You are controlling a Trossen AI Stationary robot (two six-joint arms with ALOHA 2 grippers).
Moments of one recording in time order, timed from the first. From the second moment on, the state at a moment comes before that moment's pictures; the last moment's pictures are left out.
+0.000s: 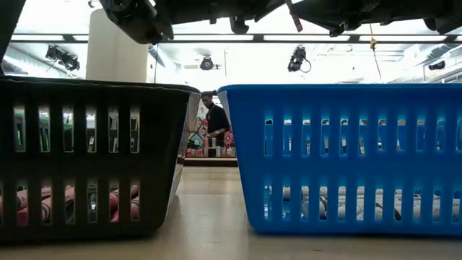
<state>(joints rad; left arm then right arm) -0.15 1.85 1.03 1.13 -0.28 0.25 0.30 1.16 0.46 0.74 0.45 -0.29</state>
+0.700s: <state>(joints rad) -0.18 1.78 1.02 0.83 -0.25 0.16 0.31 1.16 0.46 0.60 0.45 -0.14</state>
